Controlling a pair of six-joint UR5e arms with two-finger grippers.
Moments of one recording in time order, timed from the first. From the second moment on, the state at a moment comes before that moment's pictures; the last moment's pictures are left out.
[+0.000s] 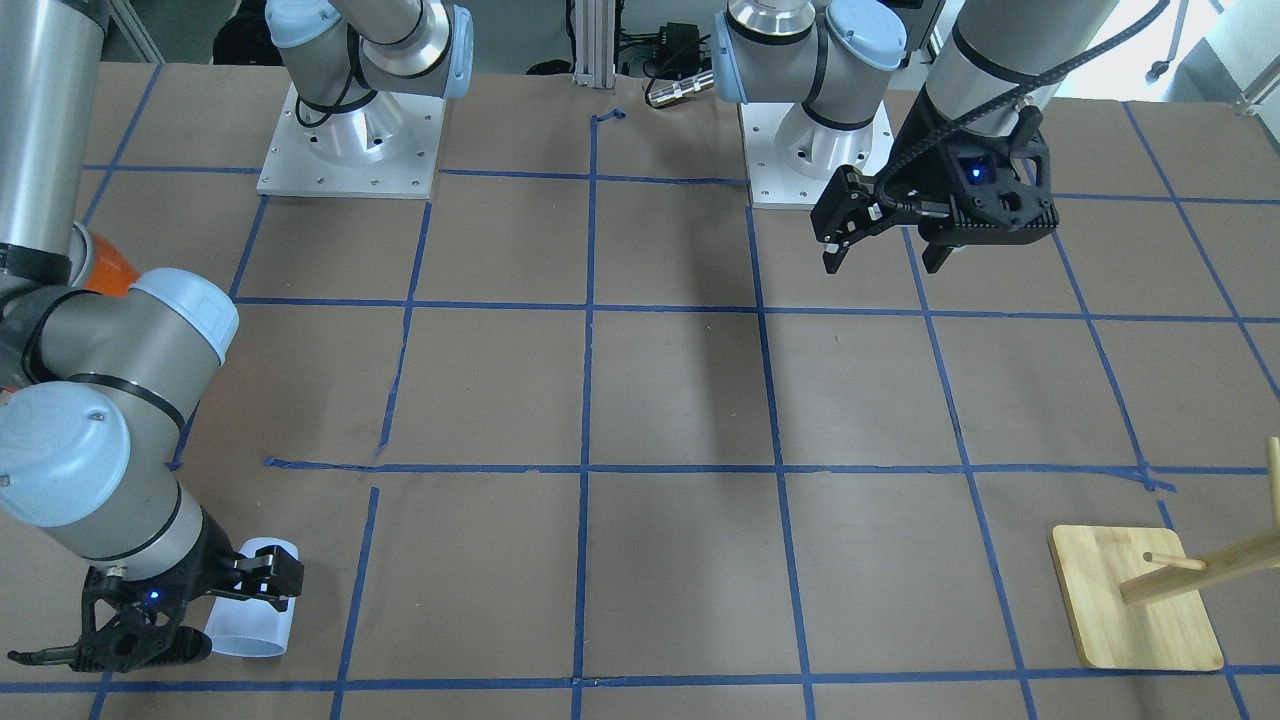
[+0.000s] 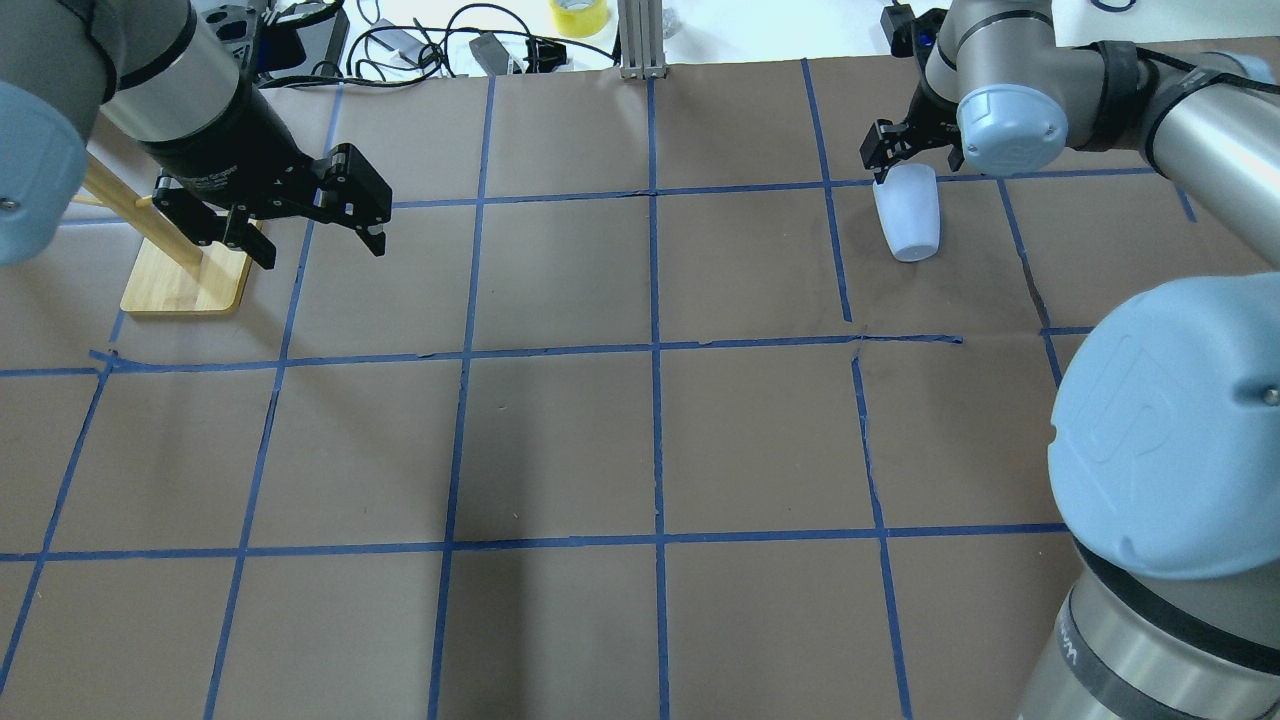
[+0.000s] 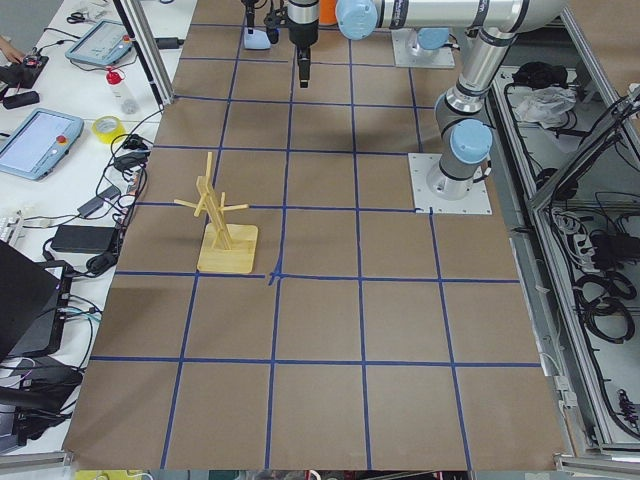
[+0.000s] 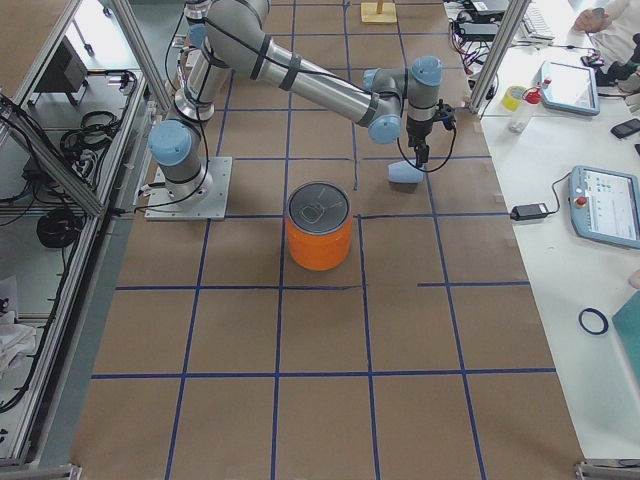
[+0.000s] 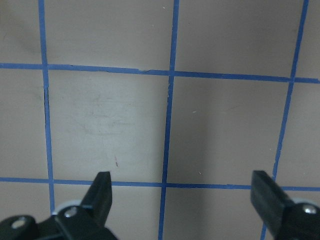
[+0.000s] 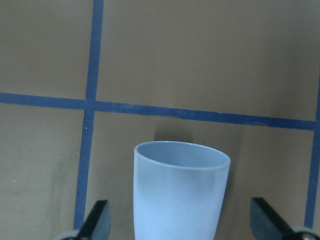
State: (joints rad) left arm -1.52 -1.54 -1.61 -1.54 1.56 0.00; right arm 1.46 -0.97 1.44 -2.17 -1.60 -0.22
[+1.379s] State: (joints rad) left arm -1.52 -1.55 -1.61 -1.53 1.59 0.00; right arm 1.46 -0.87 1.42 -2.25 -1.60 -0.23
